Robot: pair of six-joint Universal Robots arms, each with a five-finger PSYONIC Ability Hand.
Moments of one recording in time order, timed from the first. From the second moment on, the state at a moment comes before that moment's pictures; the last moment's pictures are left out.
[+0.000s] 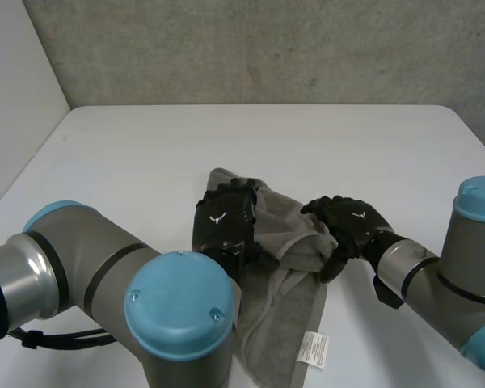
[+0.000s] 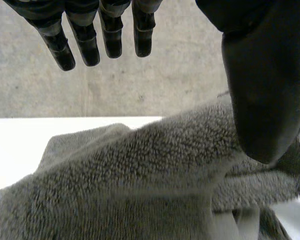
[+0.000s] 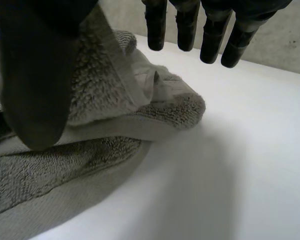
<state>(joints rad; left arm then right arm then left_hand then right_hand) 3.76 -2.11 -1.48 3.46 -2.06 2.75 1.92 -1.17 1.74 -0.16 1.27 3.08 0.24 0.23 0.22 0.23 0.05 0.30 0.29 0.18 0.18 0.13</state>
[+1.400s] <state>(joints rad) 4.00 -2.17 -1.47 3.67 -2.15 2.99 1.87 -1.47 1.69 -0.18 1.28 3.16 0.24 0.23 0.22 0.23 0.07 1.31 1.32 0.18 0.18 1.15</state>
